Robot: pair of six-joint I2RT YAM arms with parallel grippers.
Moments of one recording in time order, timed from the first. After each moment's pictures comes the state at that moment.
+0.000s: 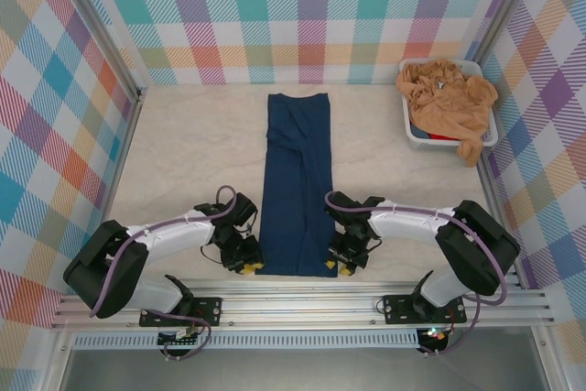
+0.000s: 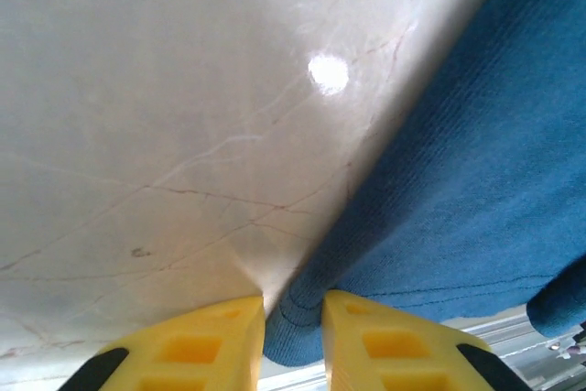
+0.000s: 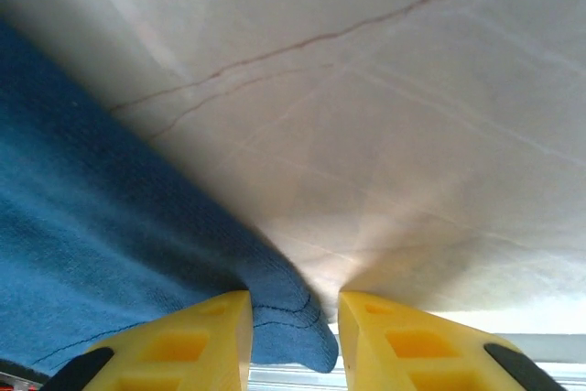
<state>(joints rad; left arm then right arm) -0.67 1.38 0.58 -0.66 0.45 -0.97 0.84 1.50 0.71 -0.71 -0.42 1.27</state>
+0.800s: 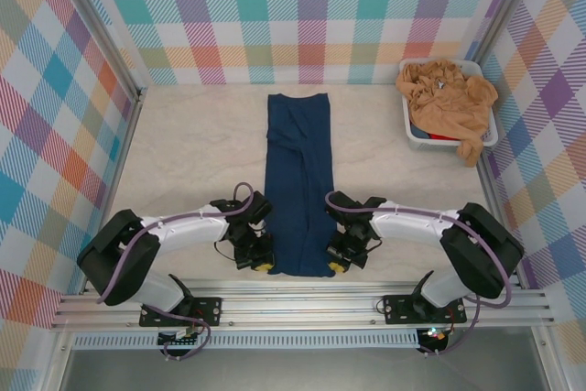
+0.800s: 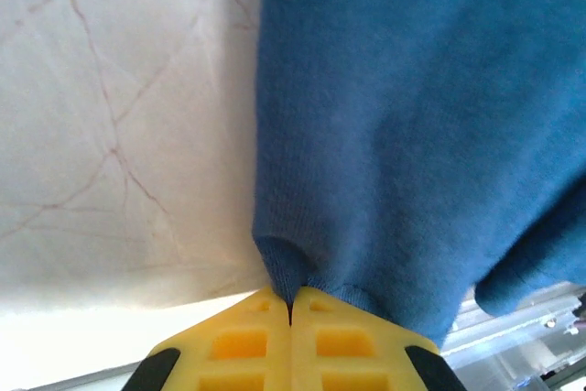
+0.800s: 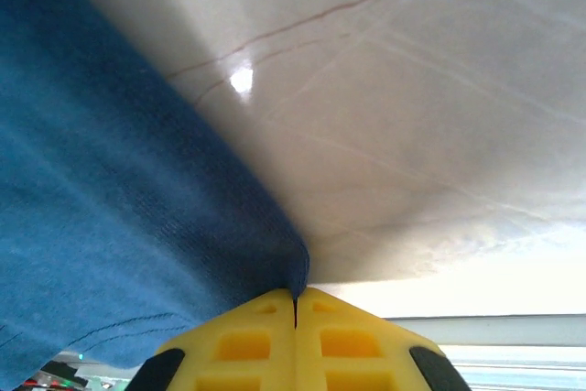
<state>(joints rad) -0.77 1.44 0.68 -0.66 0.45 -0.97 0.84 1.47 0.71 -0.70 -0.41 1.31</state>
